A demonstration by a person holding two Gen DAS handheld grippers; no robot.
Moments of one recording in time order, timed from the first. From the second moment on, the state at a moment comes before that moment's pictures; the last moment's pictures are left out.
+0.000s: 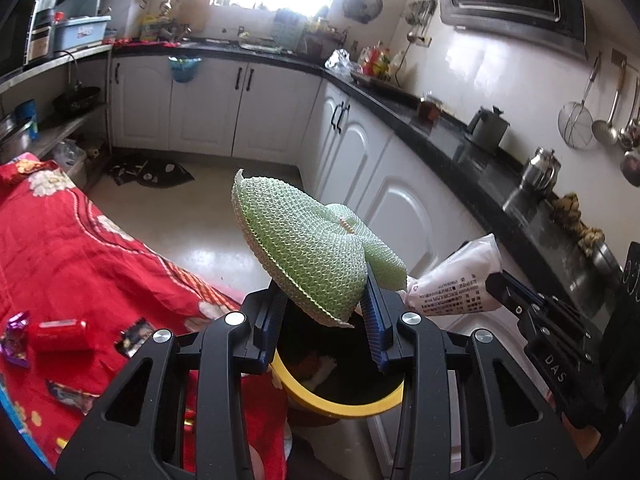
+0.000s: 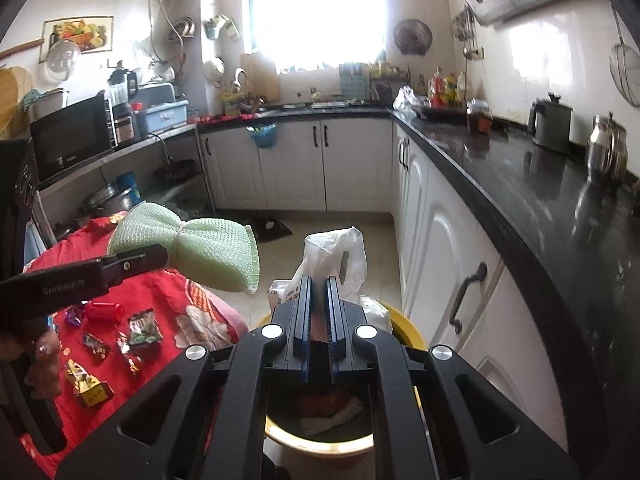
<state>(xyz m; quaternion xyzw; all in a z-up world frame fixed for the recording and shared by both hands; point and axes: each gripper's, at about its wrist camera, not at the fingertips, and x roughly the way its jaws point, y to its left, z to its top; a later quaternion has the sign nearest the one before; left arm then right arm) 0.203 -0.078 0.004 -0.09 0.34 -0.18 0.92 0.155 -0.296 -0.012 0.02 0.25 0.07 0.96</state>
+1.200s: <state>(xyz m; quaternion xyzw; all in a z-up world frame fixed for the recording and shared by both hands) 0.213 -0.065 -0.036 -0.10 0.38 -0.13 0.91 0.165 -0.305 -0.057 0.04 0.30 0.01 0.95</state>
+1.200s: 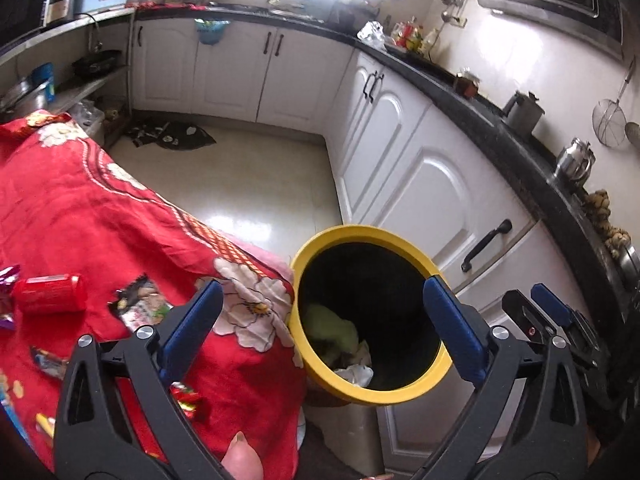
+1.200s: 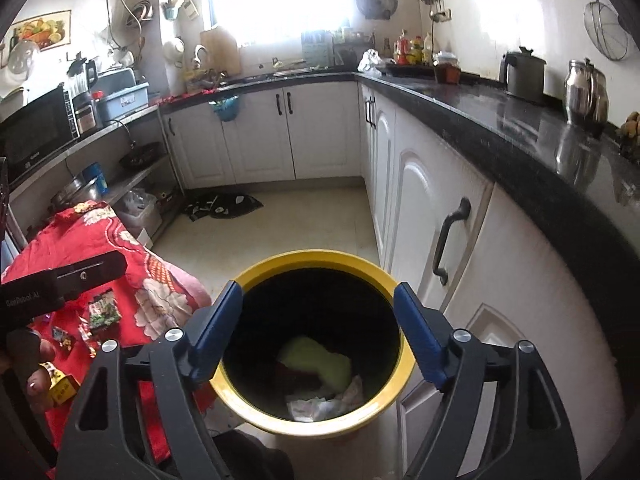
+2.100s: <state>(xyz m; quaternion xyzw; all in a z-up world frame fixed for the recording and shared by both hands) 0.155 0.010 0.017 -0.14 0.30 -0.07 0.94 0.129 -0.257 -0.004 0.03 0.24 0.07 0.97</state>
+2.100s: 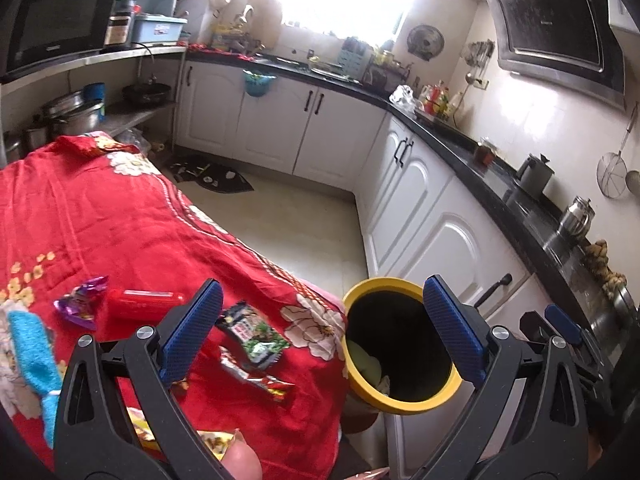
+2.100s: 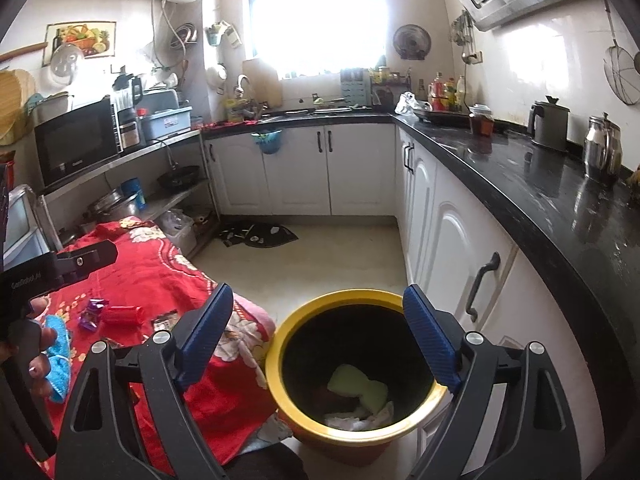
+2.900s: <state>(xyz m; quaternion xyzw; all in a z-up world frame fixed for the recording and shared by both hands) 0.114 0.097 0.032 -0.16 0.26 0.02 0.95 0.106 -0.178 0.009 -0.01 0.22 0.16 0.96</state>
